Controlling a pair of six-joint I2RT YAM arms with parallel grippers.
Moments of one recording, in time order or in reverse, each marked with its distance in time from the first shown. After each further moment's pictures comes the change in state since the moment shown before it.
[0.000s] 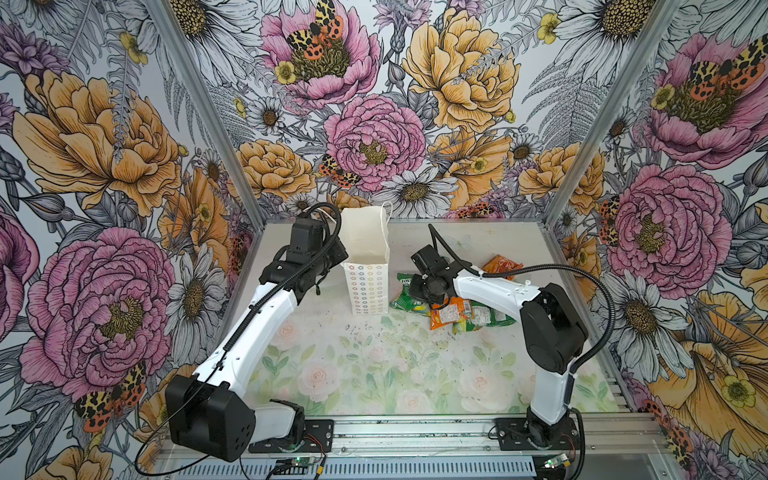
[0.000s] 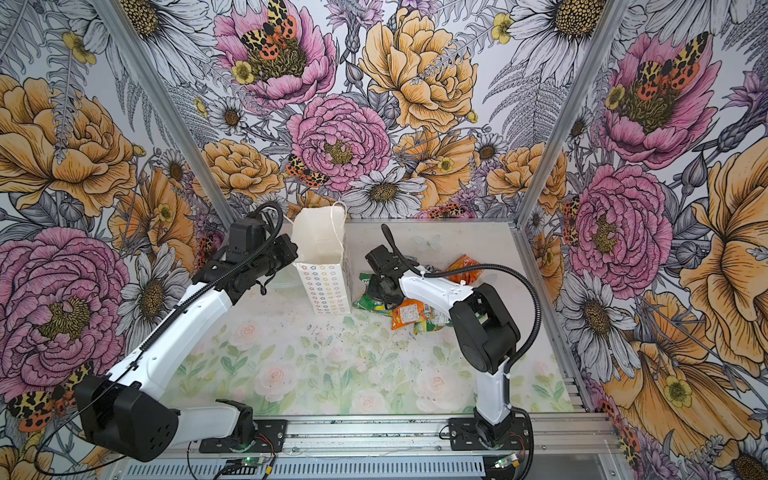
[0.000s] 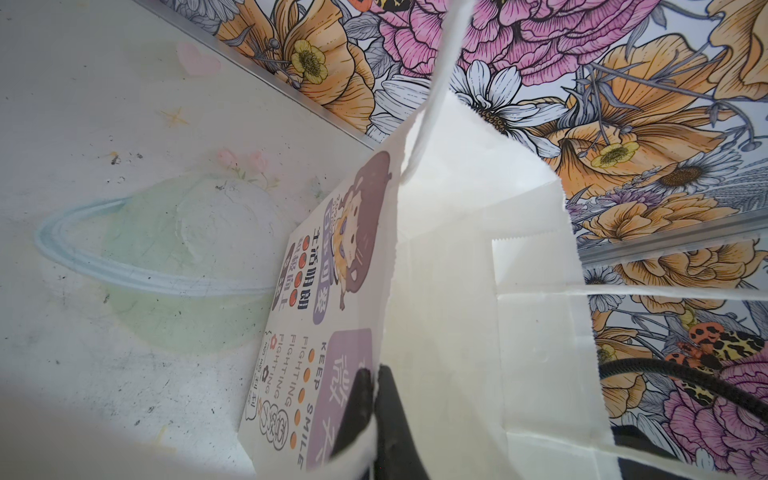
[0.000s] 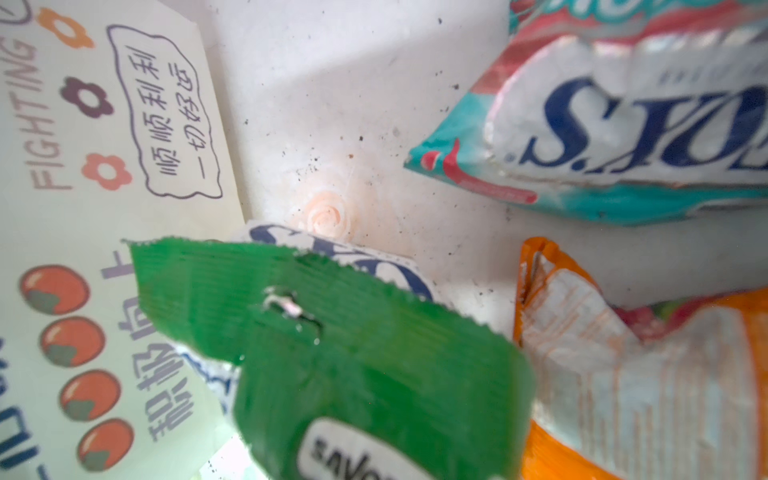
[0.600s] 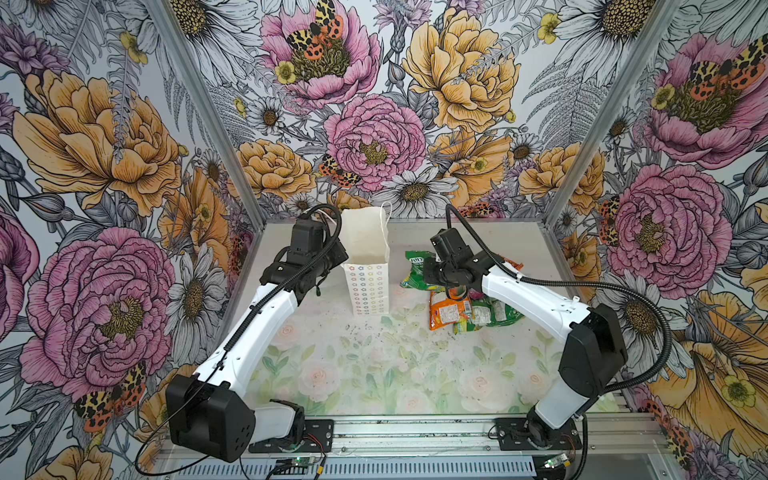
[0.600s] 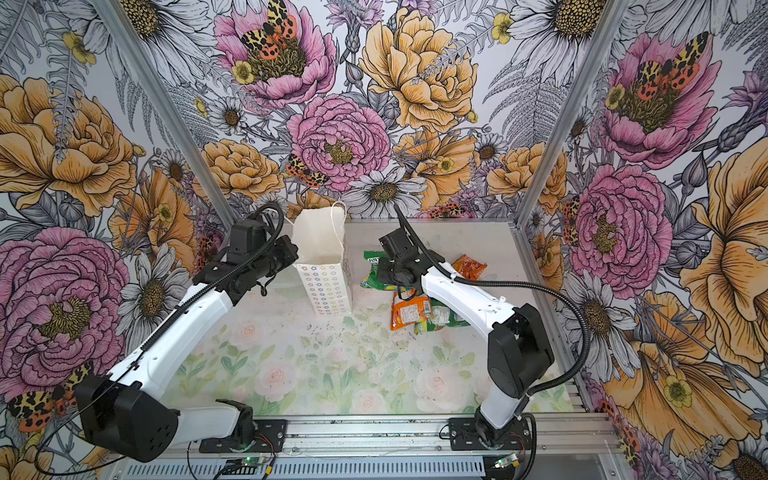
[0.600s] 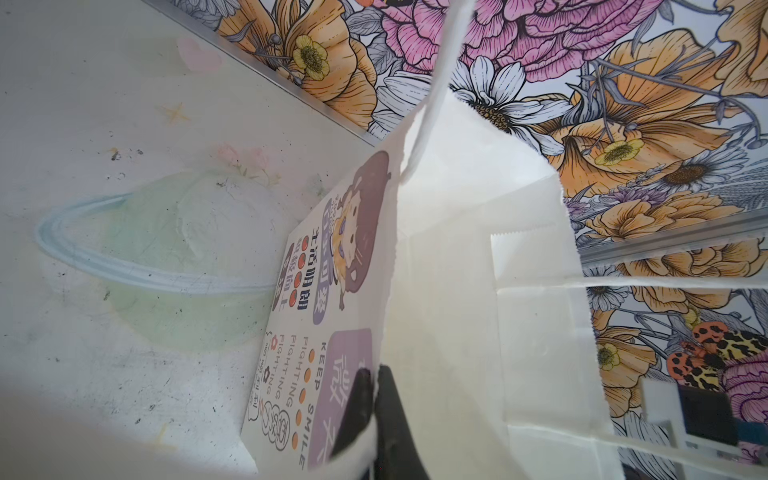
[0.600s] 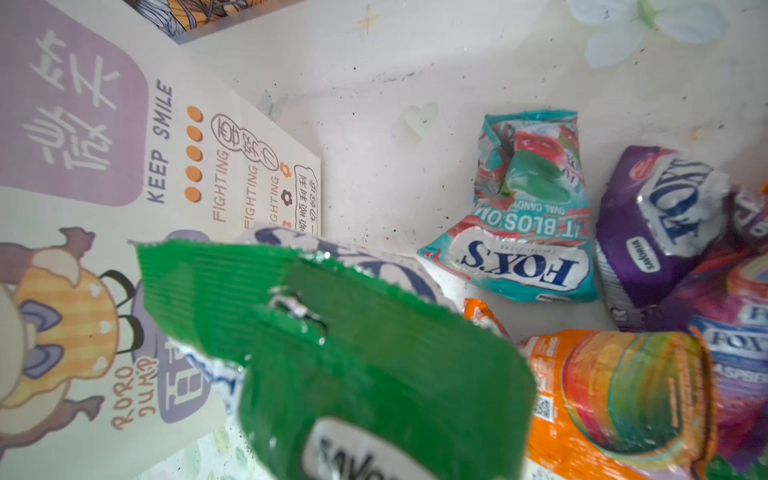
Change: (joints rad) left arm 0.000 -0.002 -0.017 0.011 0.002 0.000; right arm -0.034 -0.216 0.023 -0.042 0.067 -0.211
